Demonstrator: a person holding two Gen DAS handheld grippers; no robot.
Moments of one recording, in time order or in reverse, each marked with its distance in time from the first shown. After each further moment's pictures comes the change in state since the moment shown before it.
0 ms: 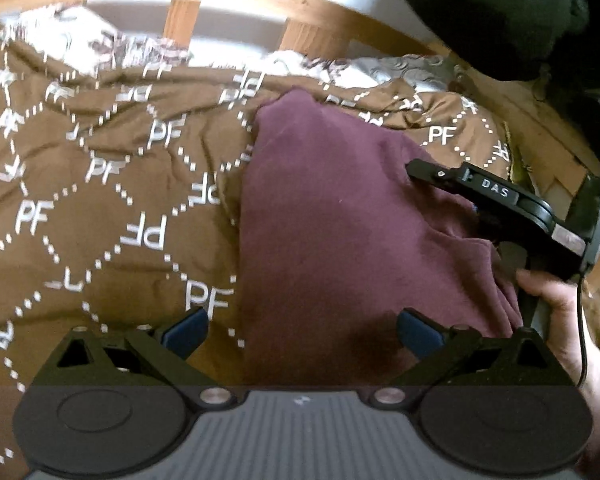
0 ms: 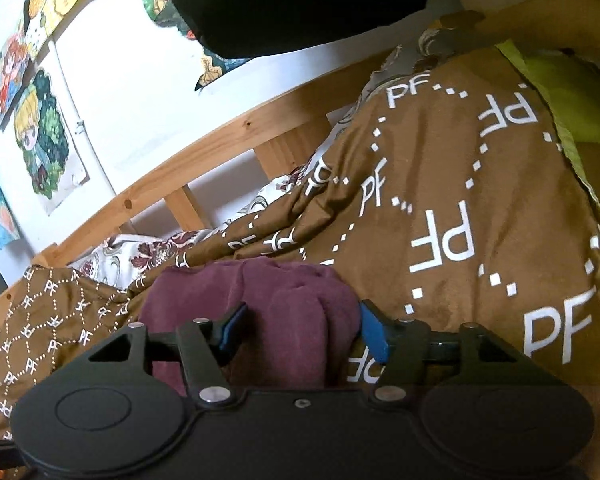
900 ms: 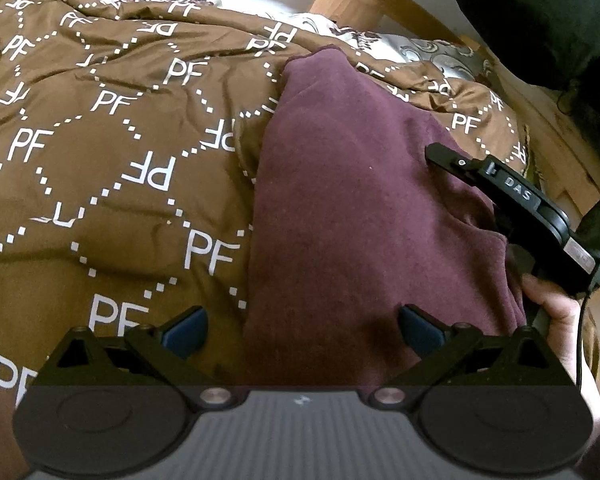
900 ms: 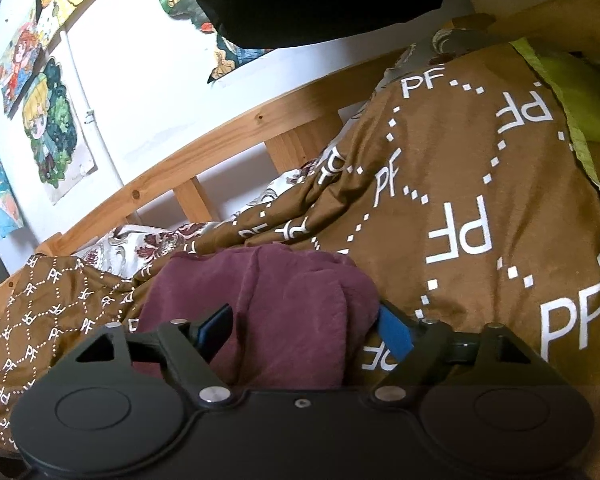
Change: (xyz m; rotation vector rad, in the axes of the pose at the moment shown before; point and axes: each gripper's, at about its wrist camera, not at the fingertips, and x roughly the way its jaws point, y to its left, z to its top) left arm 0.011 0.017 -0.005 -0.122 0.085 -0.040; right arm 0.003 0.006 -0.004 -0.026 0.013 0.000
